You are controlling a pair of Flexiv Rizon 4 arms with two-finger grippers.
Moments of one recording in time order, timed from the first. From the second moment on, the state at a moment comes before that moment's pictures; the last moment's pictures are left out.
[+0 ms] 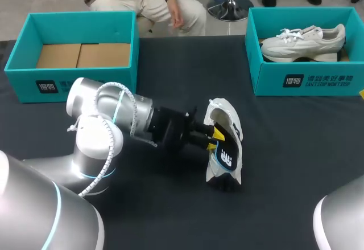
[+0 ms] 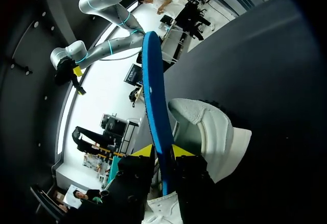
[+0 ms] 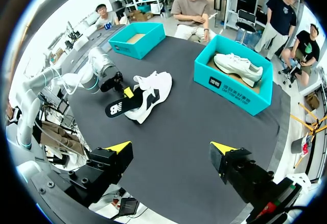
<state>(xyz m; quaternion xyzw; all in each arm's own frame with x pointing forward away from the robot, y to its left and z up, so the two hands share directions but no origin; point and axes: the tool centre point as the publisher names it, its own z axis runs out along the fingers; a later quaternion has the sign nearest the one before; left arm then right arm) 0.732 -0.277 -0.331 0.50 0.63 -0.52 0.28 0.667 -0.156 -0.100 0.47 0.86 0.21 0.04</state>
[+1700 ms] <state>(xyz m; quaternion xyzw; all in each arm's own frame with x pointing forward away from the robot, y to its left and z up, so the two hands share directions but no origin) 0.740 -0.275 -0.344 0.52 0.64 -0.50 0.28 0.666 -0.156 -0.101 0.47 0.86 0.21 0.04</state>
